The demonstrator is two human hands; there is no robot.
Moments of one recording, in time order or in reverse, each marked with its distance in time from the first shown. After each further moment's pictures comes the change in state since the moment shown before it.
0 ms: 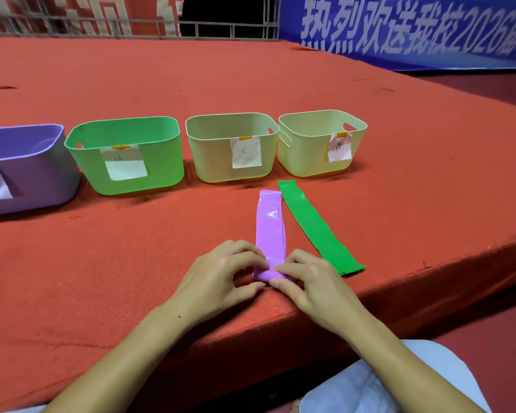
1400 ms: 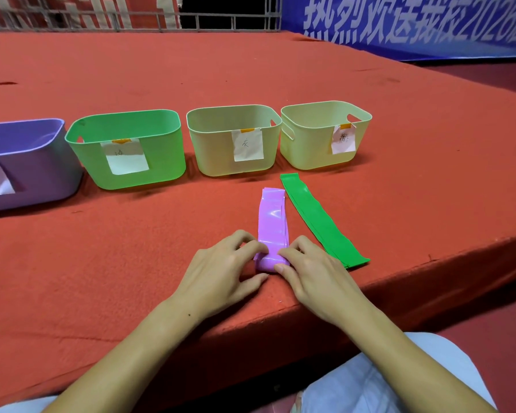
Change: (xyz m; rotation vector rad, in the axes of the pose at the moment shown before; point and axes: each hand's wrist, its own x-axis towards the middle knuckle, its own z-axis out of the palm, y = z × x) left_hand 0.000 0.008 0.001 0.244 0.002 -0.055; right_hand 0.005 -0.005 0.004 -0.288 -0.045 0.082
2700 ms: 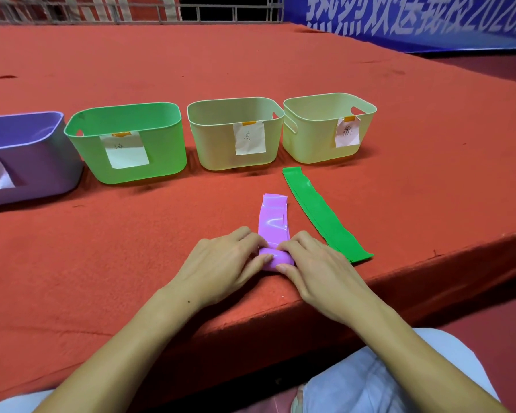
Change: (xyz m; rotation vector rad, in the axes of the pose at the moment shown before) left_hand 0.010 0.001 -0.012 0.089 -0.167 -0.038; right_hand -0.002 0.000 -0.010 -0.039 -0.065 -0.072
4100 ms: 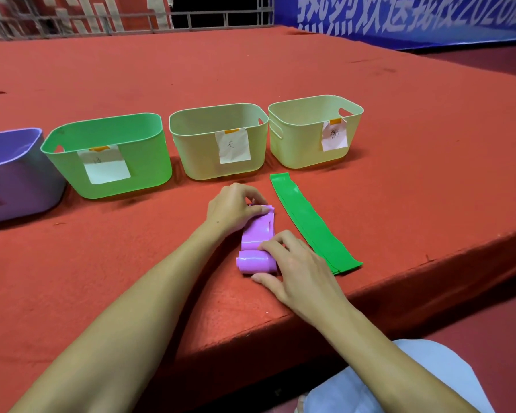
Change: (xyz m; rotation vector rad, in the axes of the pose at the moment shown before) left_hand 0.163 -0.043 0.033 -0.335 0.162 -0.266; right_hand 0.018 0.005 0.015 0.127 0.136 0.059
